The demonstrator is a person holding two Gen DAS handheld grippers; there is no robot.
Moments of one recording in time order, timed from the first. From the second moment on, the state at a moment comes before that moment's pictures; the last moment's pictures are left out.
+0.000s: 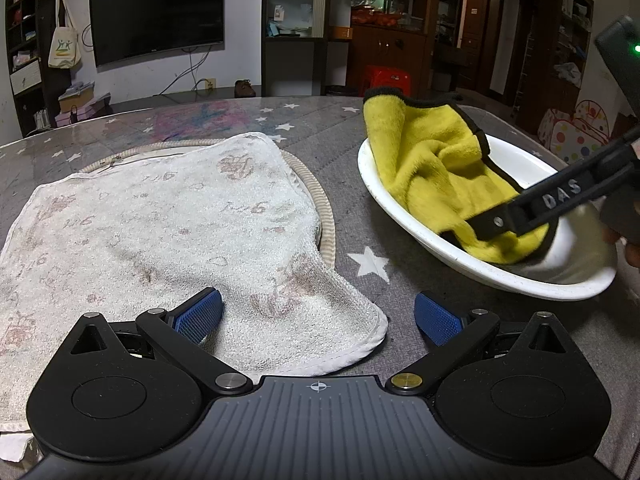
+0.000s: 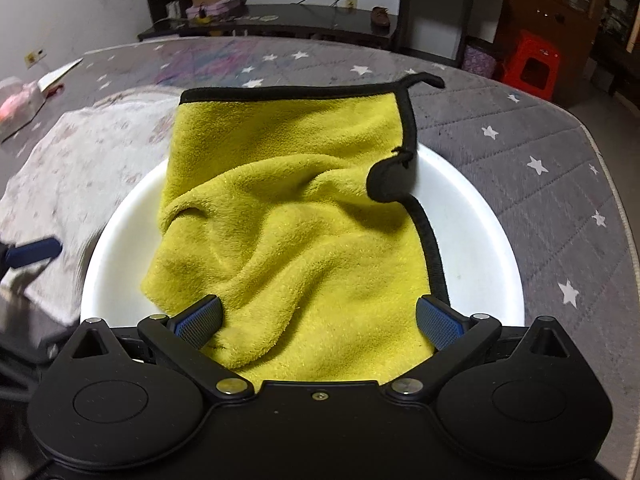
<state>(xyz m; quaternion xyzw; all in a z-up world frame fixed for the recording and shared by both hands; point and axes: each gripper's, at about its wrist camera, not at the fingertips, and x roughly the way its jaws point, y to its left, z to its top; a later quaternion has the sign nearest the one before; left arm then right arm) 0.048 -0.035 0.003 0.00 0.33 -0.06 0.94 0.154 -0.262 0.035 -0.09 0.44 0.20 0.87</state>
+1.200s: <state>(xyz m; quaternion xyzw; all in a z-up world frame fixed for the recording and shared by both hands) 0.049 -0.035 0.003 0.00 0.33 -0.06 0.94 0.128 -0.267 0.035 -0.09 0.43 0.21 0.87</state>
